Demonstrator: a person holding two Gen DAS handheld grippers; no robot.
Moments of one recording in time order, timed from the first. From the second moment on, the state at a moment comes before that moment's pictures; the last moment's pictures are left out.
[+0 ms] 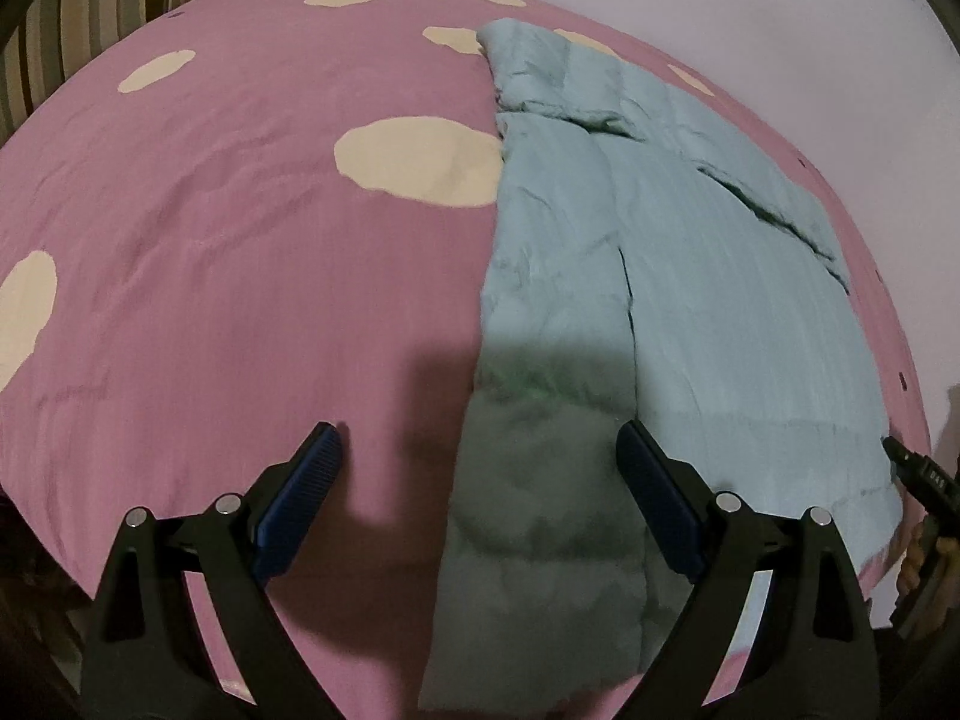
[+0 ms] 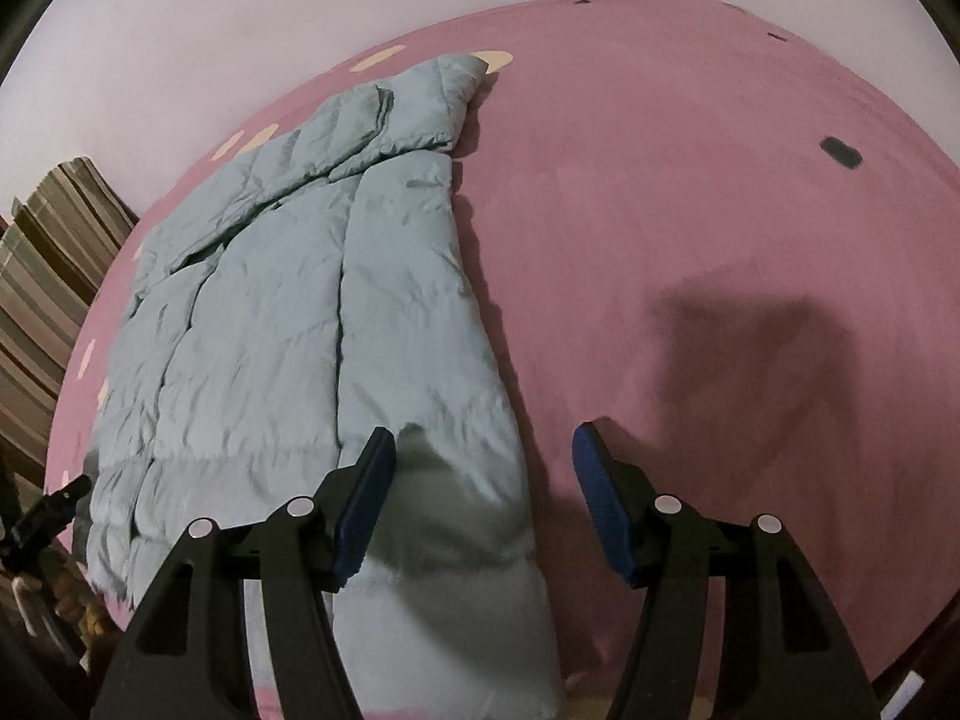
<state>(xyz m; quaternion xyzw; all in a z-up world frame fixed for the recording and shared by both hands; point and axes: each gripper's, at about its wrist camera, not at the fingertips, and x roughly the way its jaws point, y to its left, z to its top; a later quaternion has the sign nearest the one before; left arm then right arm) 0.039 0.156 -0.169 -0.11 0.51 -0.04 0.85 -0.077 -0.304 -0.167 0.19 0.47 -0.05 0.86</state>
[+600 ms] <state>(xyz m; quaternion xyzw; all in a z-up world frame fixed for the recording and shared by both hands) 0.016 0.160 -0.170 -0.12 0.50 -0.07 0.85 -0.109 -0.292 -0.170 0.20 0.47 -0.02 0.86</state>
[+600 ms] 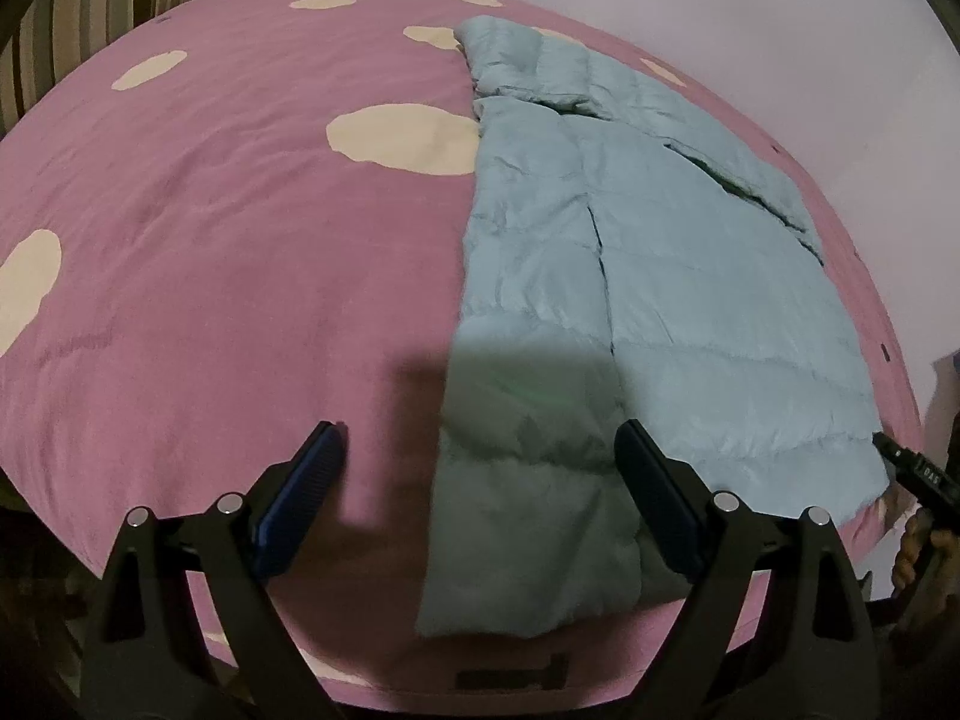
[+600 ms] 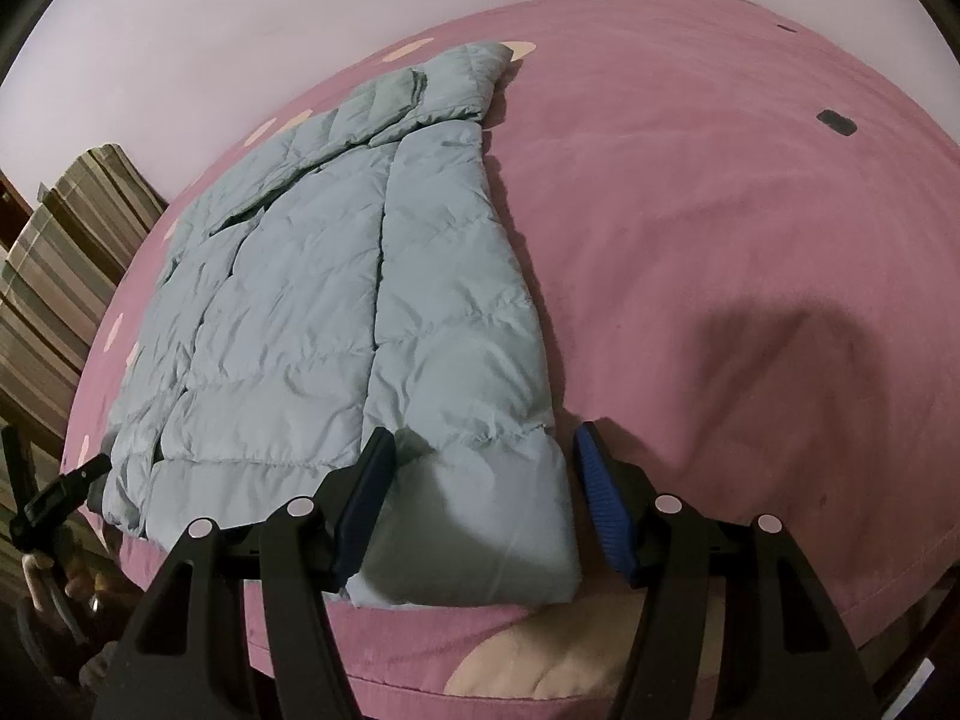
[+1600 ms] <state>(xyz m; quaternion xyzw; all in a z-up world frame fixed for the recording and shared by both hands) 0.038 0.142 -0.173 -0.11 0.51 -0.15 0.84 -0.100 -0.281 -0.173 0.19 0.48 0.01 0.86</state>
